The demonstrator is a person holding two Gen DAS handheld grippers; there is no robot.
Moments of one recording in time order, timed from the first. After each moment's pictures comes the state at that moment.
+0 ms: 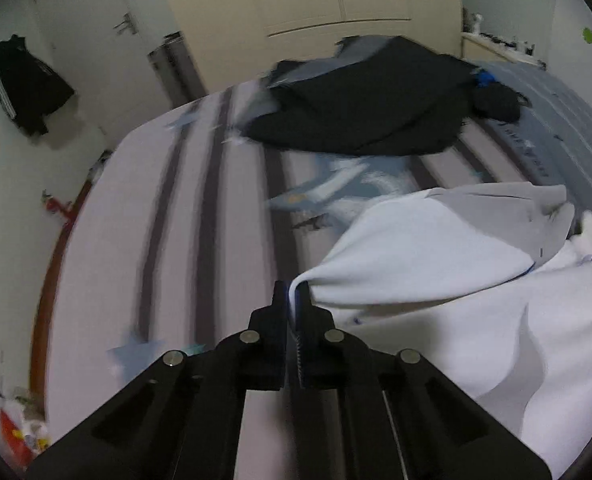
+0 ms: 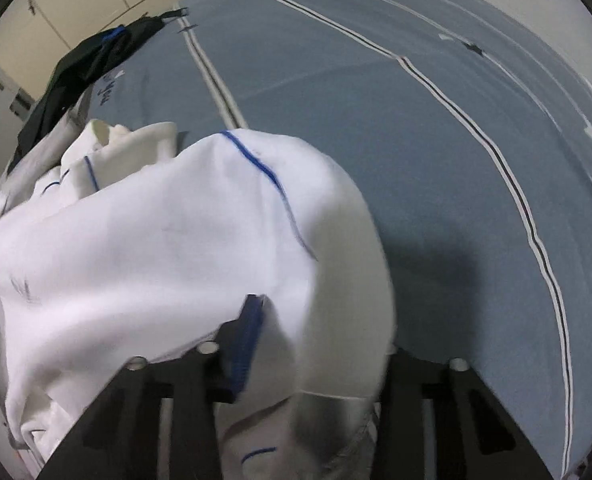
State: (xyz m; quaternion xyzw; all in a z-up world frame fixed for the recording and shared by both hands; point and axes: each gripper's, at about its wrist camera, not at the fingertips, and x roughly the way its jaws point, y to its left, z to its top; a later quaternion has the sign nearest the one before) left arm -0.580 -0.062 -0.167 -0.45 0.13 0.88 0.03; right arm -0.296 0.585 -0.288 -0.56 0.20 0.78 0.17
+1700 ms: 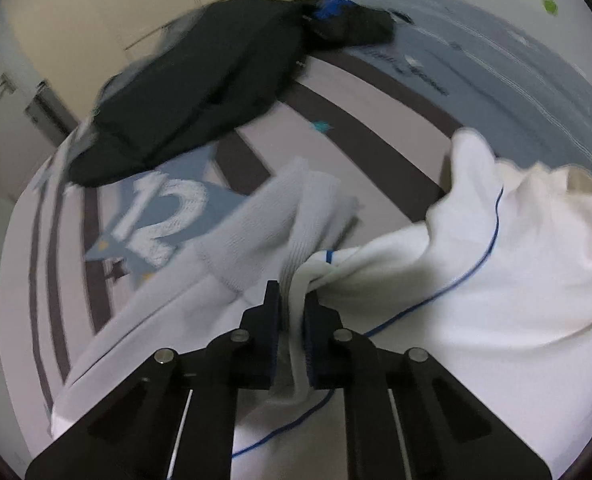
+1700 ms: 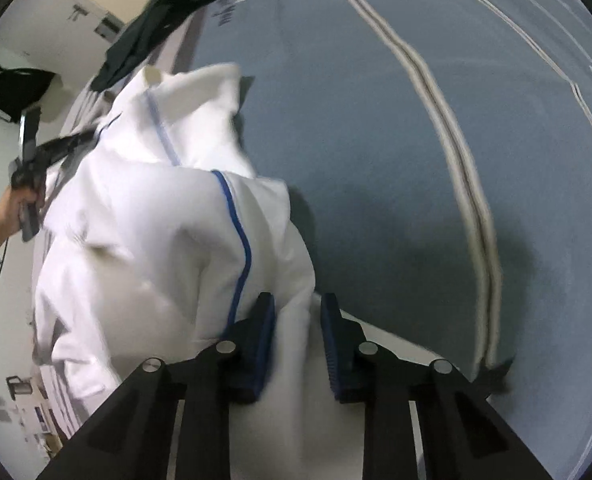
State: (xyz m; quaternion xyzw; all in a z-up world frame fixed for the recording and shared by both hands) left arm -0.590 0.087 -0.248 -0.47 0.22 0.83 0.20; right arm -0.352 0.512 -0.309 -0.61 0.19 0.77 -0.04
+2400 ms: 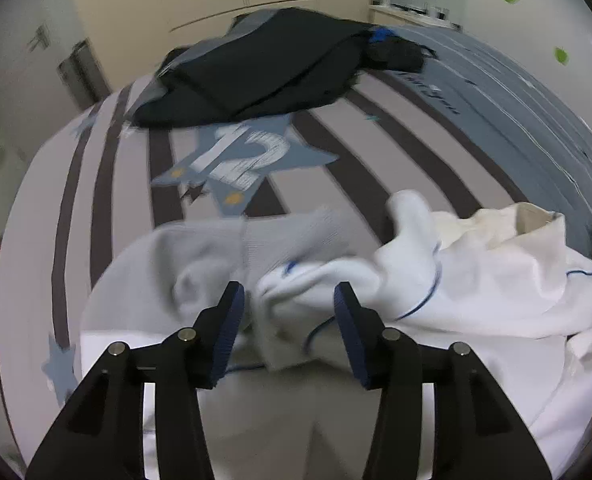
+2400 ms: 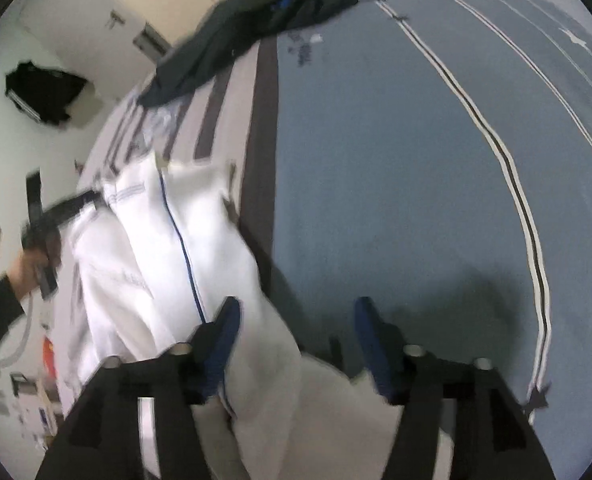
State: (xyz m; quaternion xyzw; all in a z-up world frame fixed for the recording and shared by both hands) left arm -0.546 -0.007 -0.220 -0.47 0.16 0.85 0.21; right arm -0.406 0.445 -0.250 -0.56 0.20 0.80 -0.08
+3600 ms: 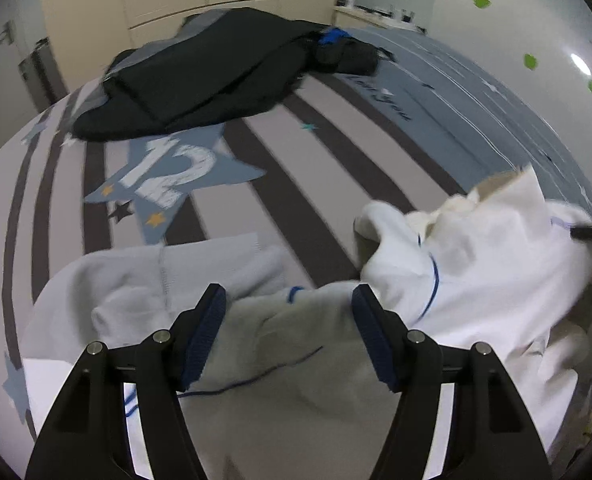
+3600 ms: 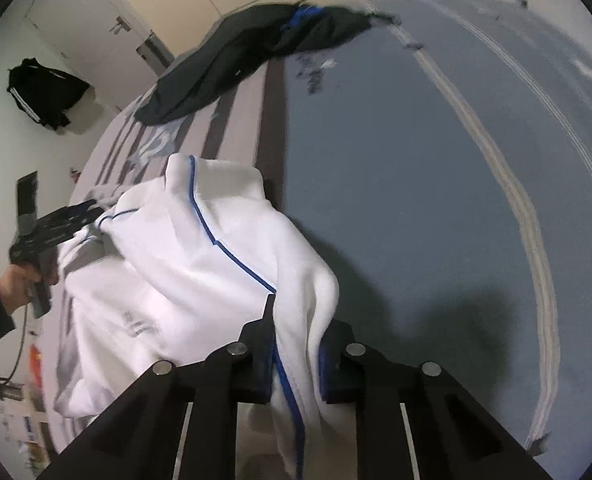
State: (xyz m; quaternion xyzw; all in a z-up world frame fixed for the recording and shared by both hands) left arm -0.550 0.041 -0.228 -0.48 0.12 0.82 0.27; right arm -0.425 0.467 -0.233 -0.53 0.17 0.83 -0.04
